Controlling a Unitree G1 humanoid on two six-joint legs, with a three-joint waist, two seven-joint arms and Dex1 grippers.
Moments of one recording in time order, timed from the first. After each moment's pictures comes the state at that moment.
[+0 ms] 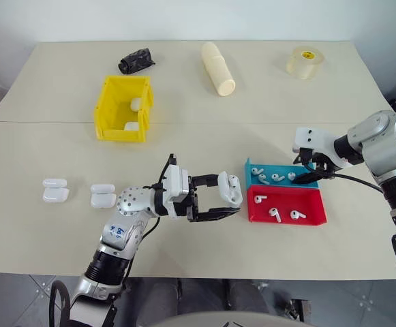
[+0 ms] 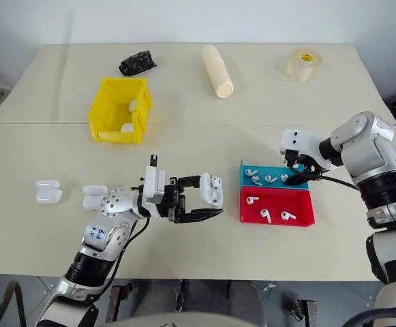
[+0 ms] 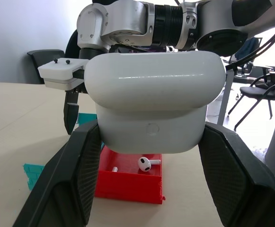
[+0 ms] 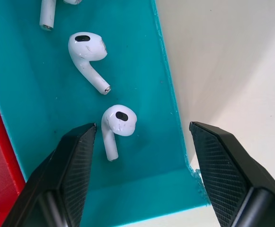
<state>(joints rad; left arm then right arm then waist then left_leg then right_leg) -0.32 0.27 -0.21 -0.11 -0.42 0.07 -1.04 -0.90 -0.91 0.40 0.44 -0.19 0.41 1.45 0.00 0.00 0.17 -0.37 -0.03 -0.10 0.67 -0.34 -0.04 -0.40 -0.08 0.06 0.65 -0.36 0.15</state>
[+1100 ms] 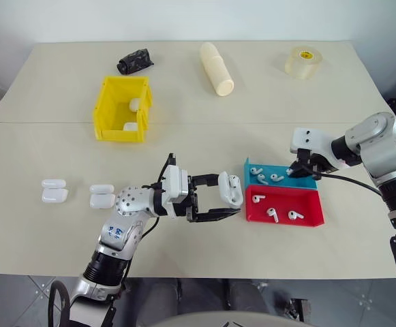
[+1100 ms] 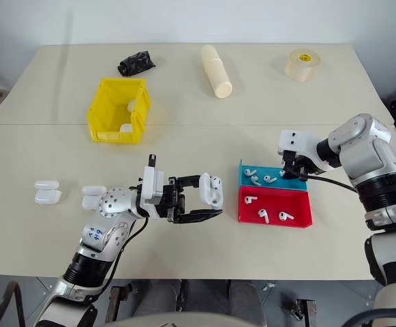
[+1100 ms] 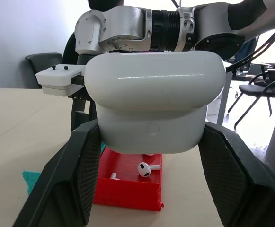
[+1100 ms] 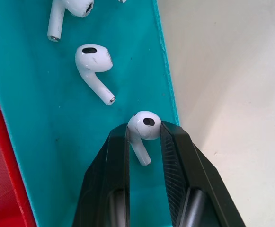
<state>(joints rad) -0.32 0.27 -0.21 -0.14 -0.42 0.07 -1.04 -0.88 -0.89 0.38 0.41 -0.17 0.41 1.43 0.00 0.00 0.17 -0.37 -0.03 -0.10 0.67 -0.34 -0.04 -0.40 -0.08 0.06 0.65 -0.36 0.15</state>
